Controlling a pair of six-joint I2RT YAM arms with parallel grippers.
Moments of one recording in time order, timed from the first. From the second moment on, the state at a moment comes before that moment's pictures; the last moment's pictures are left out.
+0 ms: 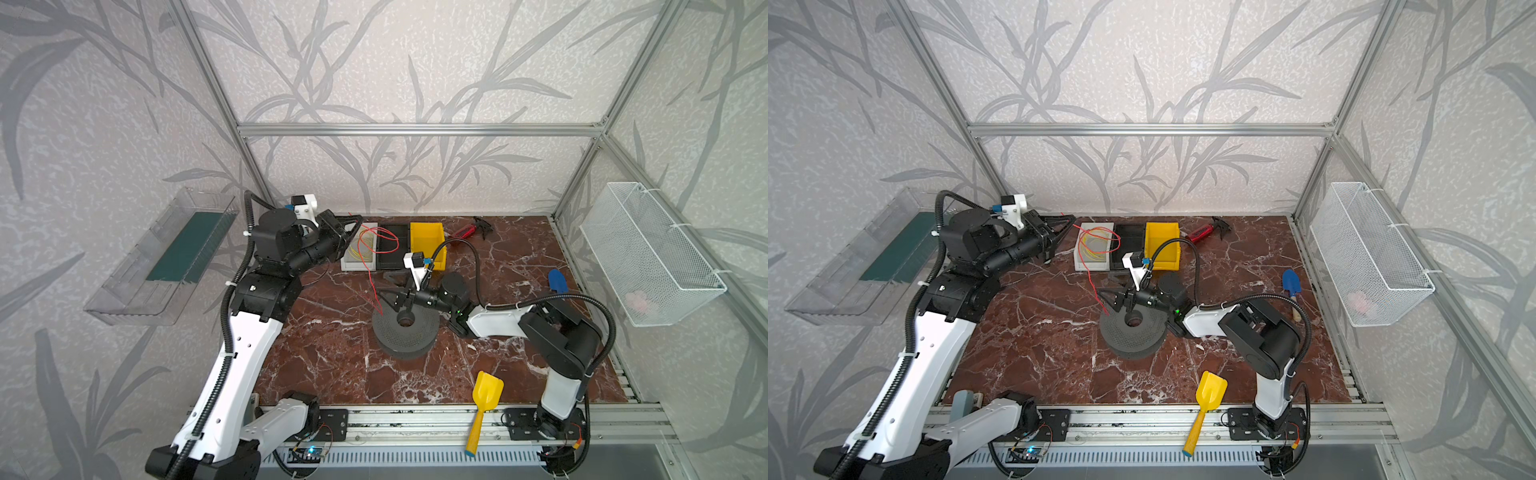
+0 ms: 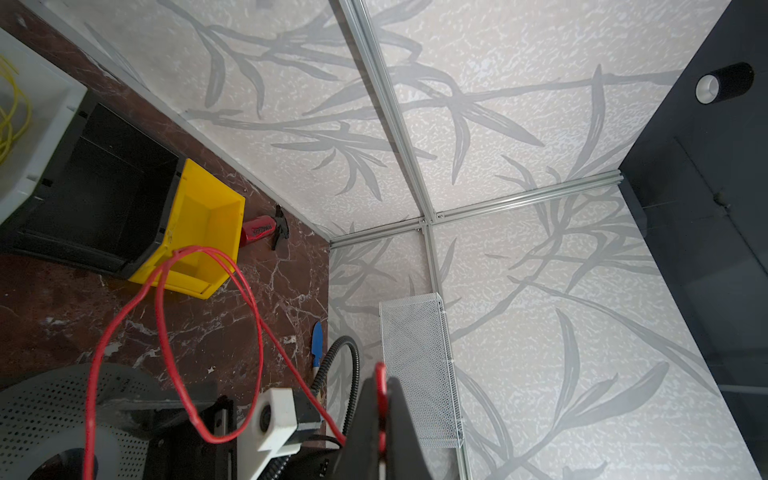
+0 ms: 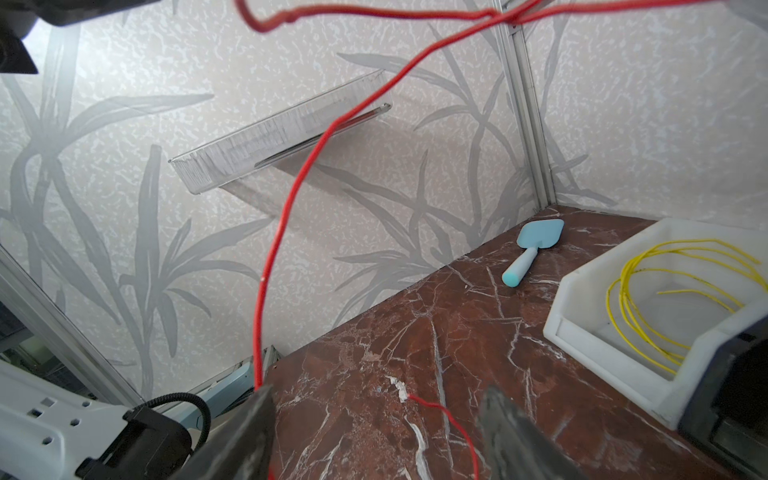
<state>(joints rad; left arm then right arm) -0.21 1.07 1.34 -0.41 0.43 -1.21 0.81 1.81 0.85 1.10 -0.48 0.46</state>
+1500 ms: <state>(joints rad) -0.21 1.09 1.43 -0.43 0.41 -1.28 0.85 1.94 1.07 1.02 -0.36 0.27</state>
